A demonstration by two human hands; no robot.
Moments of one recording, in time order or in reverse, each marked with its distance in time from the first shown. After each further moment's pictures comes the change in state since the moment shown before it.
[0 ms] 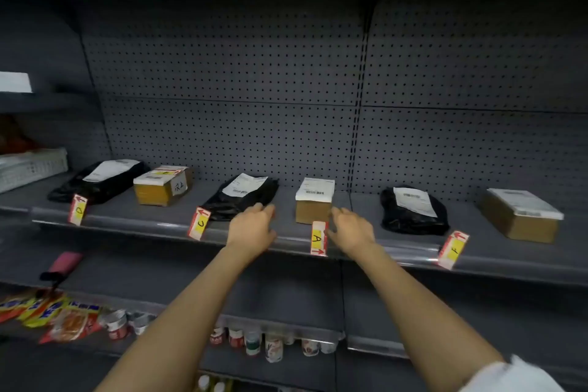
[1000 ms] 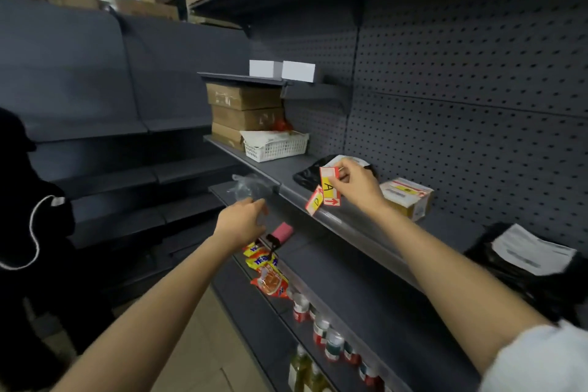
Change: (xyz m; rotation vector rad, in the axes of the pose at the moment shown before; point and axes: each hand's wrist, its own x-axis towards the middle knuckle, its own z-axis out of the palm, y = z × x) left_hand -0.137 -0.424 -0.076 0.204 0.080 -0.699; right_hand 0.182 -0.470 0.062 0.778 -0.105 -0.645
